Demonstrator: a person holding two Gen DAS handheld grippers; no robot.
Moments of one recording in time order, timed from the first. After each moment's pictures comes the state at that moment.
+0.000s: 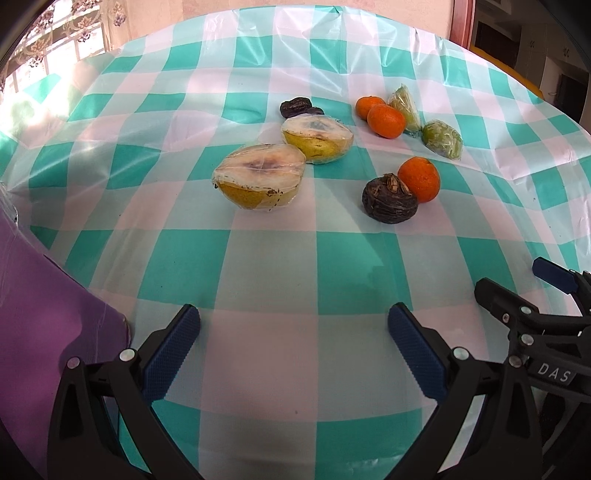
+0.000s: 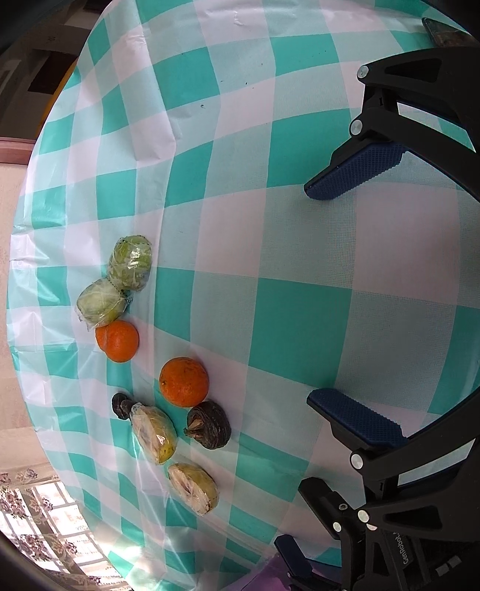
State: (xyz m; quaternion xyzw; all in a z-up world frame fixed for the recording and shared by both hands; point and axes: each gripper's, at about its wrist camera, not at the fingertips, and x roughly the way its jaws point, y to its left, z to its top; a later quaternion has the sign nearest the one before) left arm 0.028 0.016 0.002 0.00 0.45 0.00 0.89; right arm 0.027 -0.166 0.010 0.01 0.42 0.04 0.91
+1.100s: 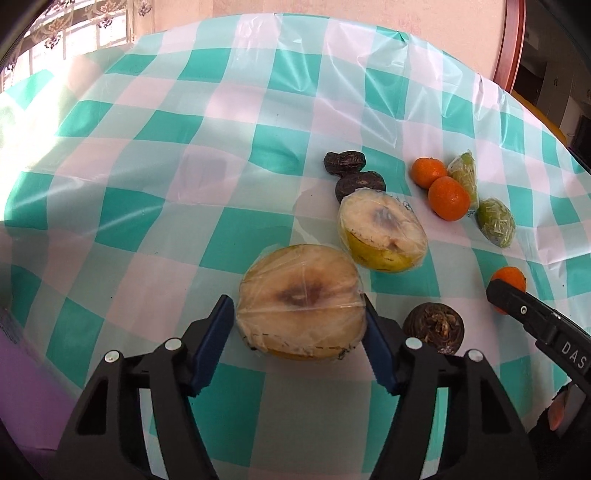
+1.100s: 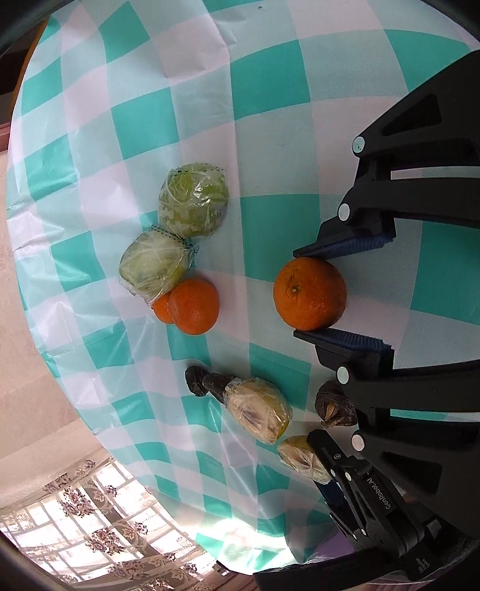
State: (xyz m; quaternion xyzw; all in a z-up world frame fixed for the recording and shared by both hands) left arm 0.114 0.052 0.009 -0.06 0.43 0.02 0.90; right arm 0.110 -0.167 0.020 0.13 0.42 0.12 0.89
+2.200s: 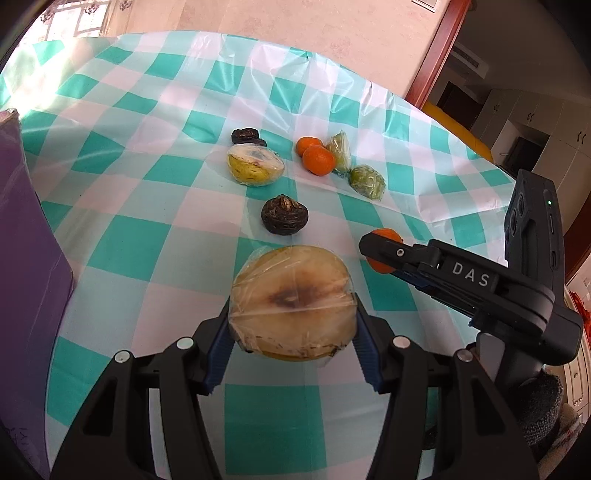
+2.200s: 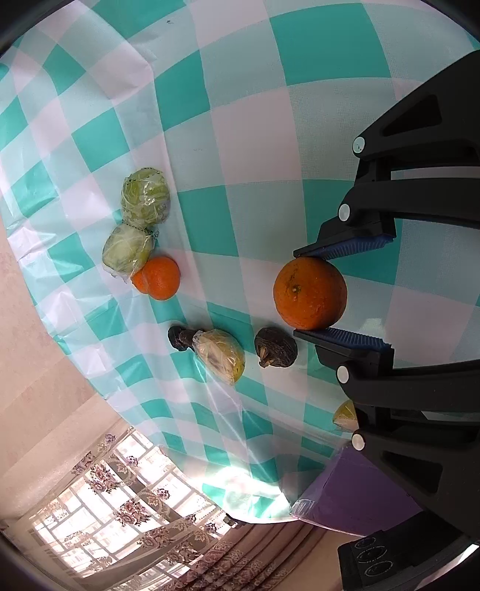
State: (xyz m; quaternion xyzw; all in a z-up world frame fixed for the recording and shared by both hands) left arm -0.018 0.011 0.013 -0.14 0.39 -0.12 0.90; right arm 0.034 -0.180 0.016 0.20 0.40 0.18 0.87
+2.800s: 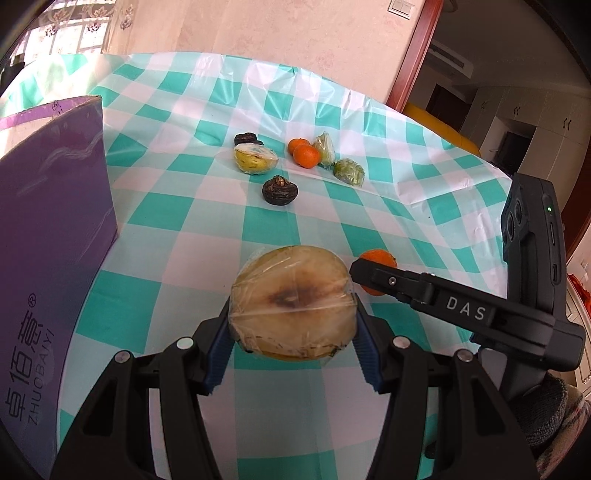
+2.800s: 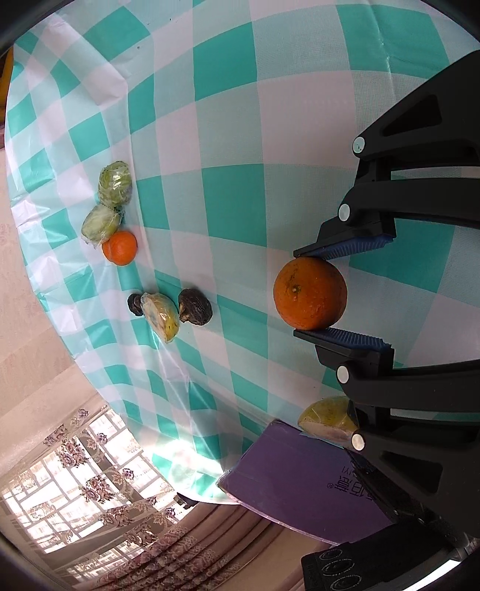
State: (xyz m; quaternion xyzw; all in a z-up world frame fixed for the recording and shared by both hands) left arm -0.094 0.017 0.021 -0.11 0.35 -0.12 0.92; right arm -0.047 -0.162 0.015 0.16 0.41 0.21 0.88
